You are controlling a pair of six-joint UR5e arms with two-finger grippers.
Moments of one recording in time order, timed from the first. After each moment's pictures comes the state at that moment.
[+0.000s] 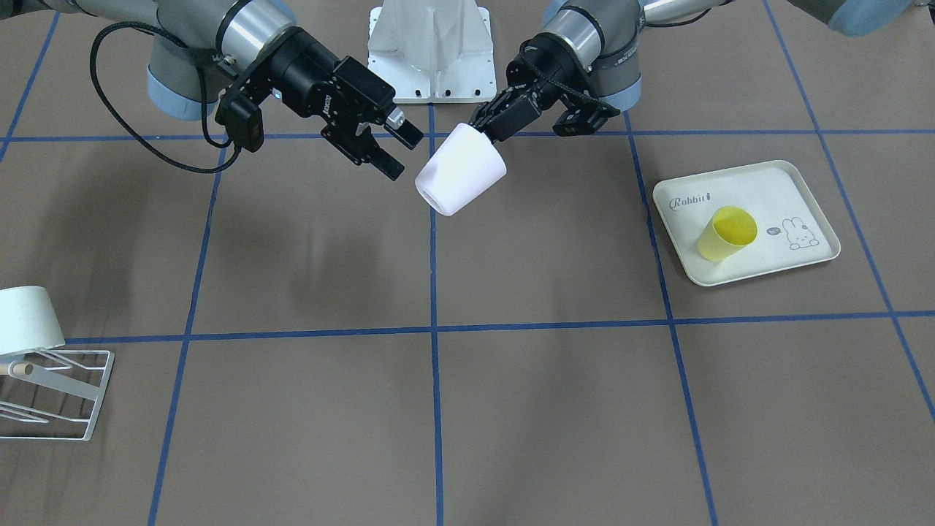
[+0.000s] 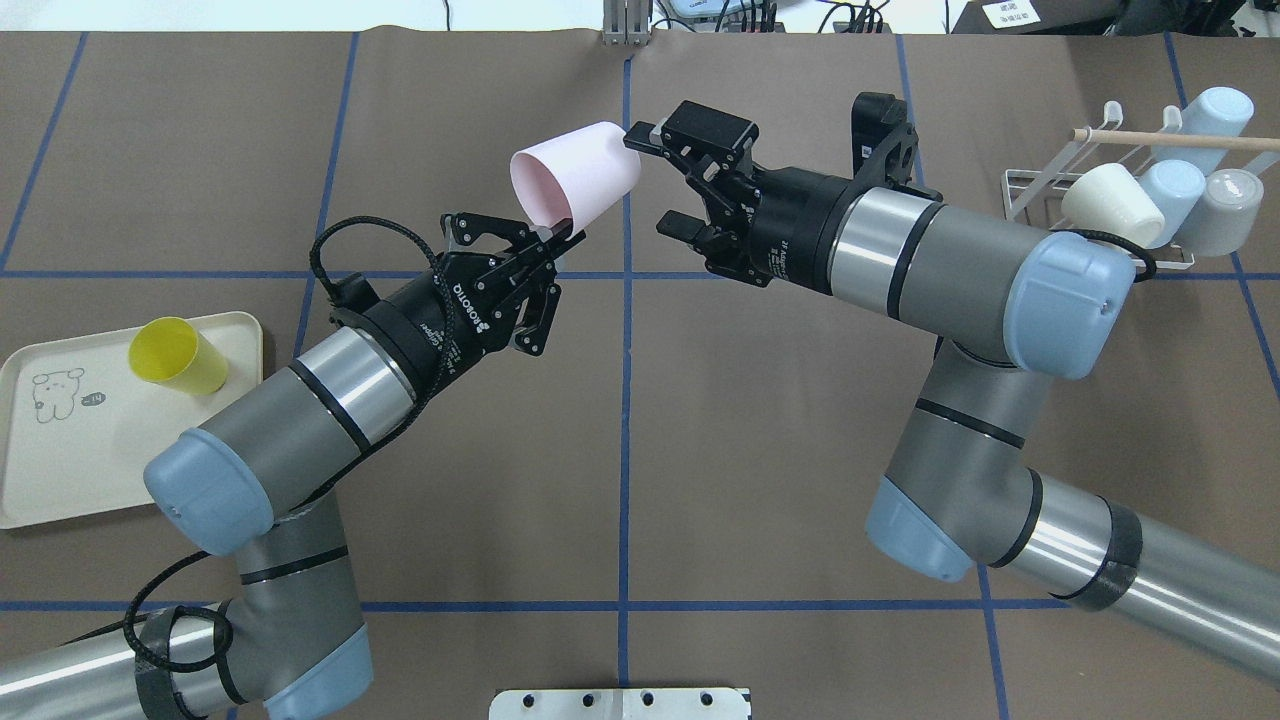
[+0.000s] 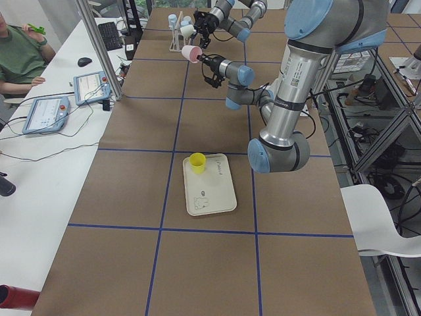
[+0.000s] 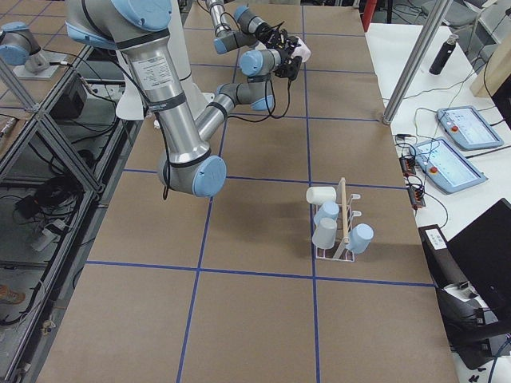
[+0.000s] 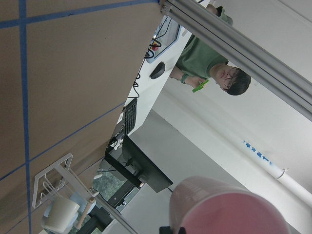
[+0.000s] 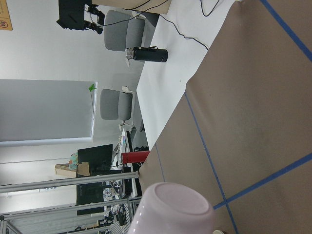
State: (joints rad) left arm -0.37 -2.03 -1.73 -2.96 -1.10 -2.65; right arm 0.59 -1.08 1.79 -0.44 1.55 2.01
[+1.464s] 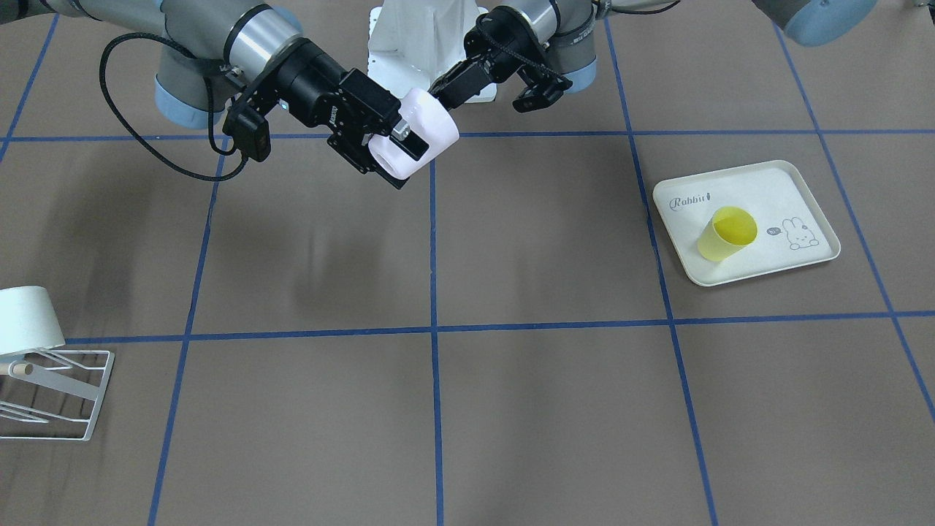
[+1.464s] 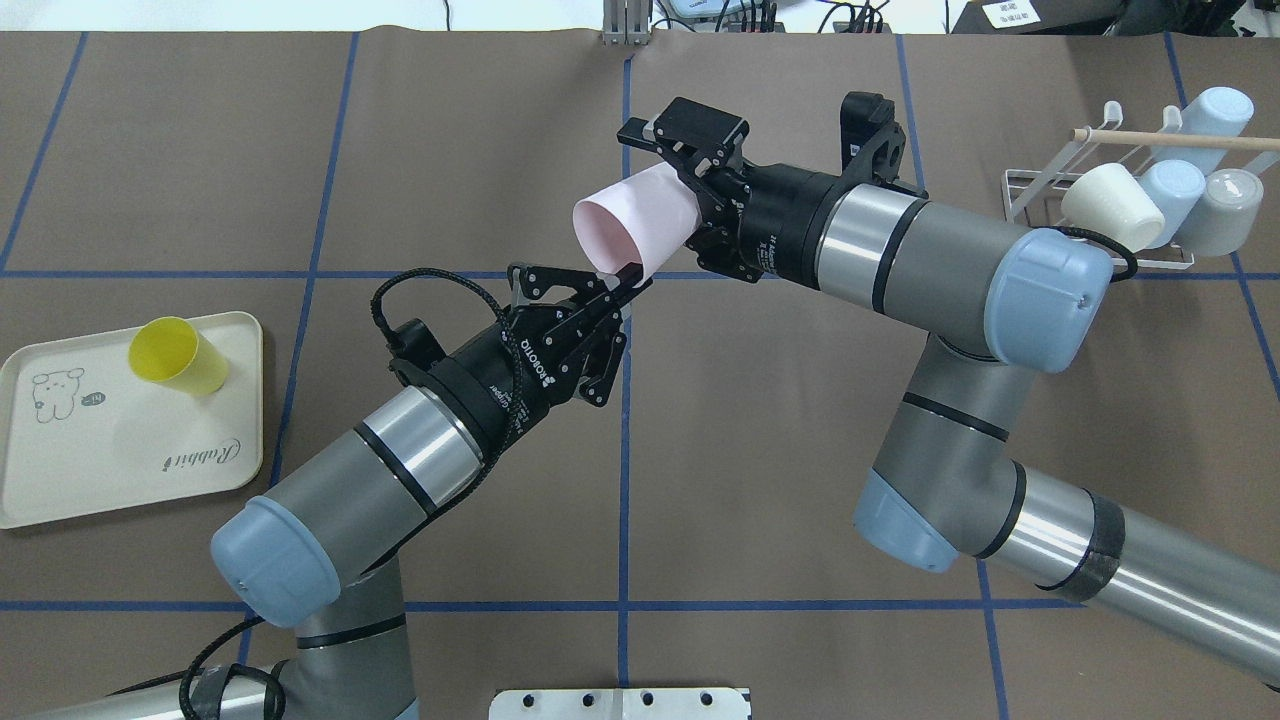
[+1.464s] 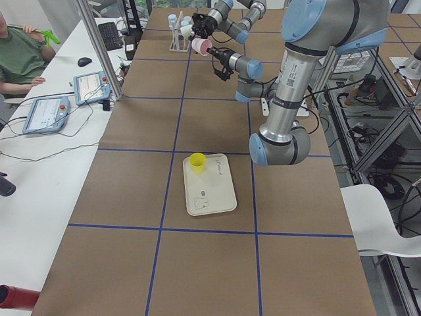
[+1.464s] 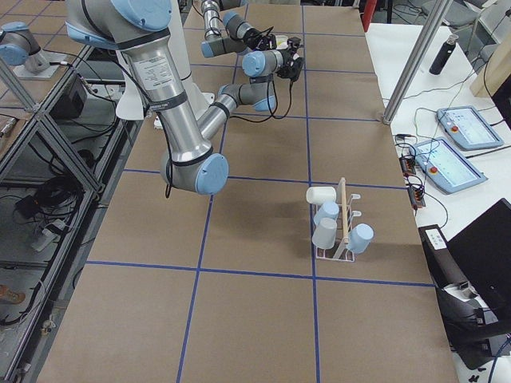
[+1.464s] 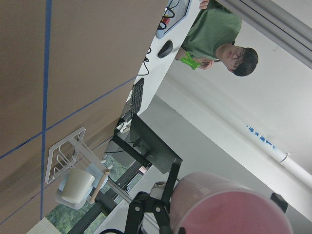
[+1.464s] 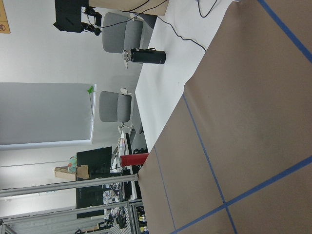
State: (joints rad) left arm -0.27 -2.11 -1.72 -2.96 -1.02 -2.56; right arm 0.59 -1.07 1.76 -0.42 1.55 2.03
